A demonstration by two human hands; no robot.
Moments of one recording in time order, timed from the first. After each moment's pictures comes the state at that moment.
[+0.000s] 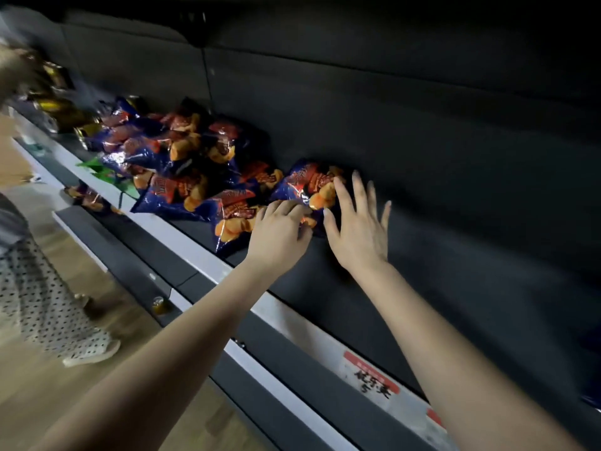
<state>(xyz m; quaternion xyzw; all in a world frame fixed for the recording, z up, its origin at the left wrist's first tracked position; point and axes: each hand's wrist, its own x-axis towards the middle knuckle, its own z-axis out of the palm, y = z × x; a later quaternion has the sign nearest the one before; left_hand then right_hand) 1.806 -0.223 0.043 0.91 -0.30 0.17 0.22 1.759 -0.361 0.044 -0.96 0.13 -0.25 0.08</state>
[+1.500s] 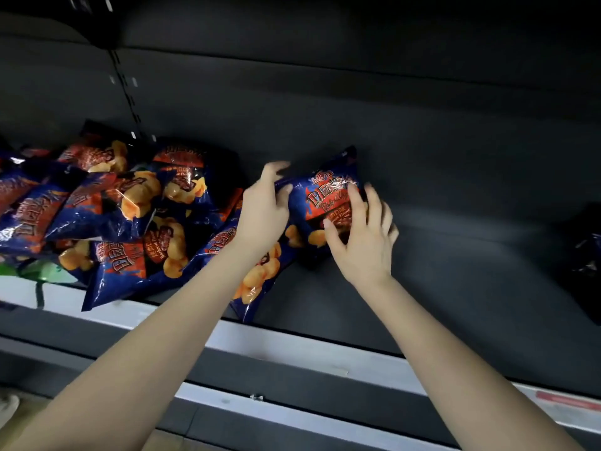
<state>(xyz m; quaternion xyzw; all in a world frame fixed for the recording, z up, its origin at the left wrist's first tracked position) 1.943 -0.200 0.081 0.74 -0.41 0.05 0.53 1.820 -0.304 0.028 -0.86 0.33 -0.37 0.08</state>
